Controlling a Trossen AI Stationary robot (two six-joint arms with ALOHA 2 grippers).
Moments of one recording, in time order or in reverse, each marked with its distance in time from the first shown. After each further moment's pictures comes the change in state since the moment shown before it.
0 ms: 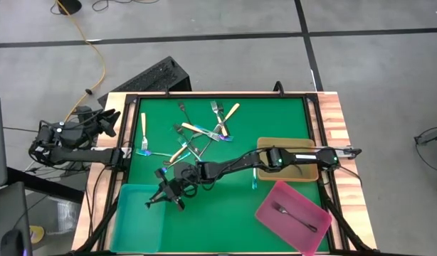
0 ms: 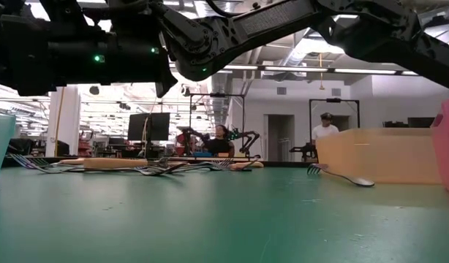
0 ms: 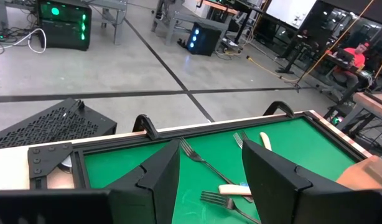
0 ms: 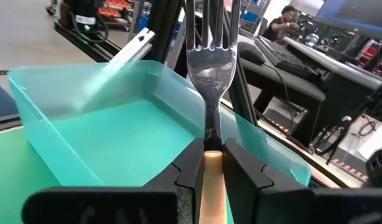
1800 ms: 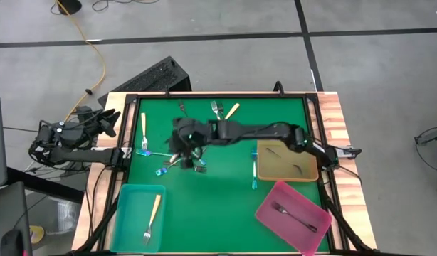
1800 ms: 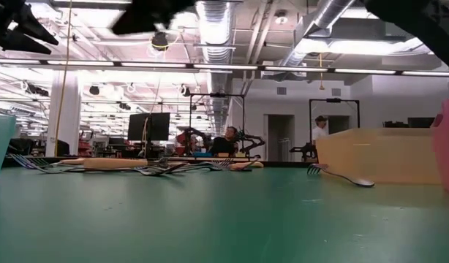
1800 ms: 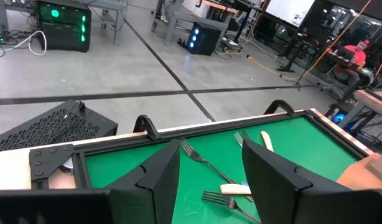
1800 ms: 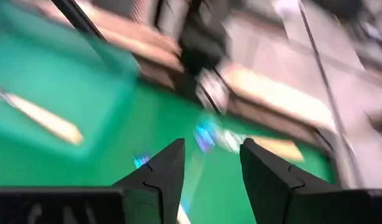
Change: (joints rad) left arm 0.000 0.000 0.000 0.002 0.001 0.015; right arm -0.146 -0.453 0.008 -0.873 0.417 0.026
